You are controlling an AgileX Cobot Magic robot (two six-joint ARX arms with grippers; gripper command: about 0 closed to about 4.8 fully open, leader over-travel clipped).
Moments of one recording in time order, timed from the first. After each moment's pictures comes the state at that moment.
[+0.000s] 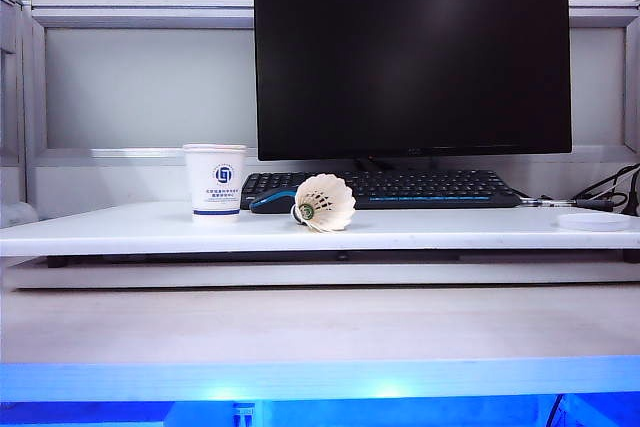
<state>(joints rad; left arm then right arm) 0.06 0.00 0.01 -0.16 0.06 0.01 0.22 0.06 0.03 -0.17 0.11 0.03</state>
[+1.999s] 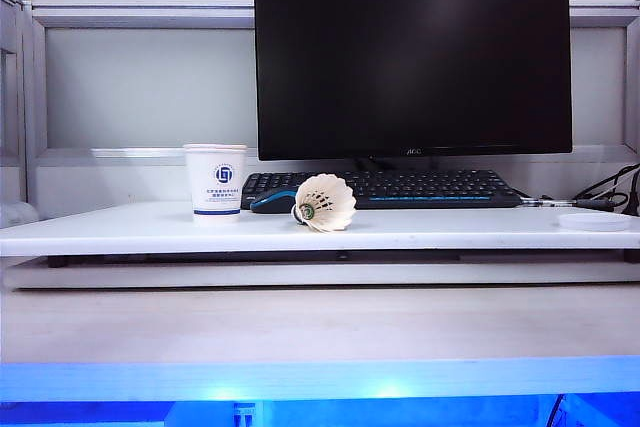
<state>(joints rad) 0.06 0.00 0.01 -0.14 0.49 0.00 0.22 0.06 0.20 -0.15 -0.03 0.19</state>
